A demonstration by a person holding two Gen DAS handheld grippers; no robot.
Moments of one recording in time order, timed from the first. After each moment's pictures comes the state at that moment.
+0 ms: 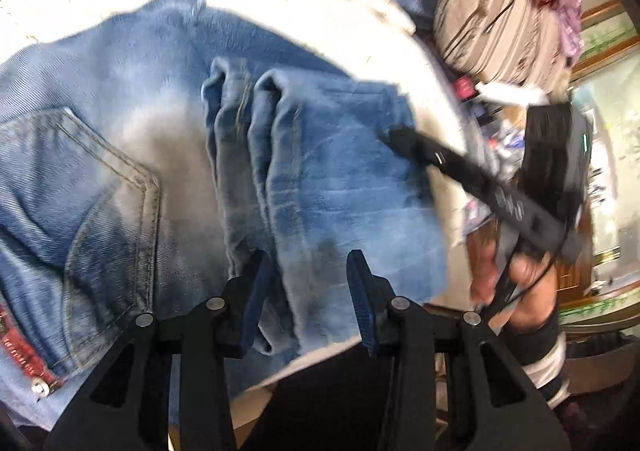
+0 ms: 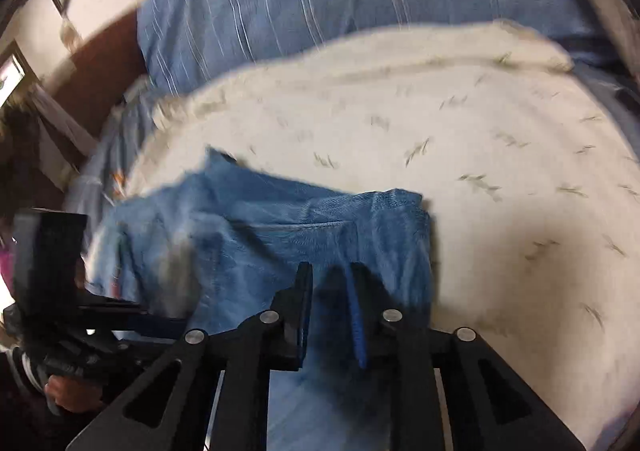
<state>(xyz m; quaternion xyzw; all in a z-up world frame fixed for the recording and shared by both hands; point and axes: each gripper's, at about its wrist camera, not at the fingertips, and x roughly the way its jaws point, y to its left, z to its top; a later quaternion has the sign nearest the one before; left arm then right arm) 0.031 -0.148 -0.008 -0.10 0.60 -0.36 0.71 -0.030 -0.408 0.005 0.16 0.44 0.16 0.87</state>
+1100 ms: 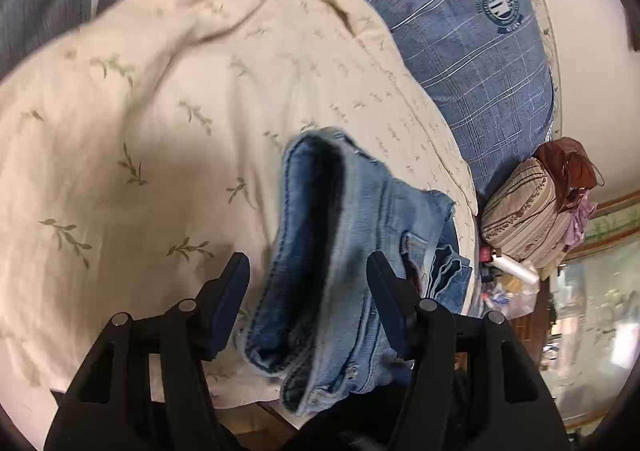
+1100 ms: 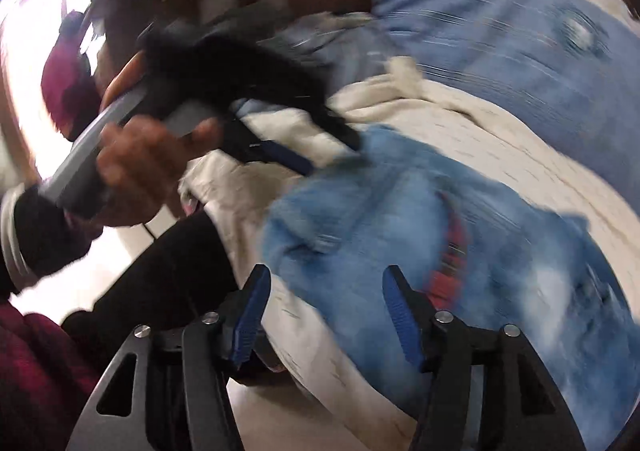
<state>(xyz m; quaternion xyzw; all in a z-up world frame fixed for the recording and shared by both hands) 0.071 0.144 -0.043 -0.33 0.56 -0.20 0.73 -0.098 -0.049 -0.004 -0.18 0.35 0.33 0.86</state>
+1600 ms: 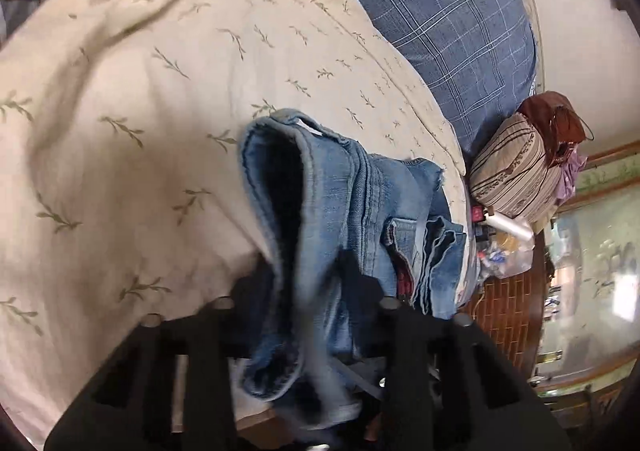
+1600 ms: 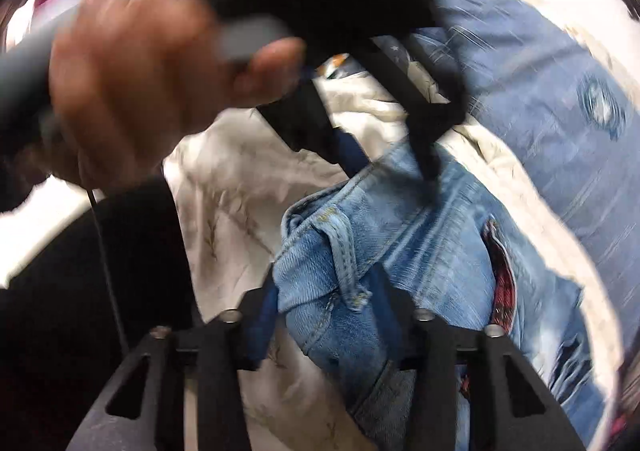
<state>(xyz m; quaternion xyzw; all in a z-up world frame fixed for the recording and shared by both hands) 0.090 0.125 -0.037 -0.28 0.58 -0.27 0.72 -0.079 -0.012 -0.026 -0.23 0.34 0.27 0.87</state>
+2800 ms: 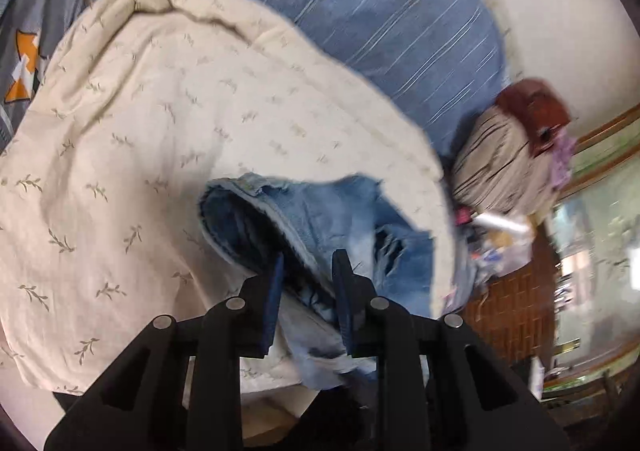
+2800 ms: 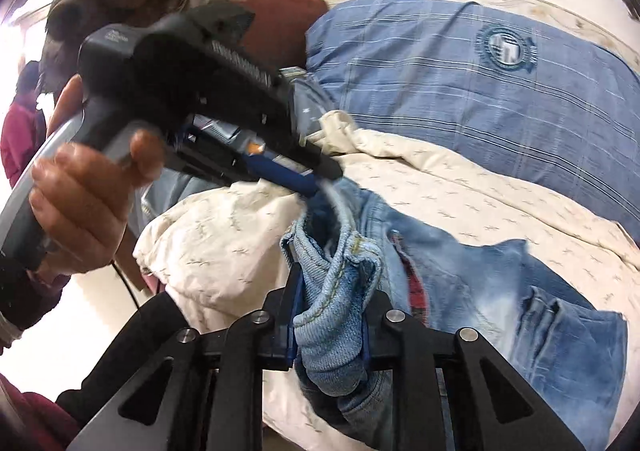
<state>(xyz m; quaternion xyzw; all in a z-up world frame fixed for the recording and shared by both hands) 0.075 0.090 0.046 -0.24 0.55 -0.26 0.76 -0.098 -0.108 0.040 -0.05 0.29 0.22 0.93</state>
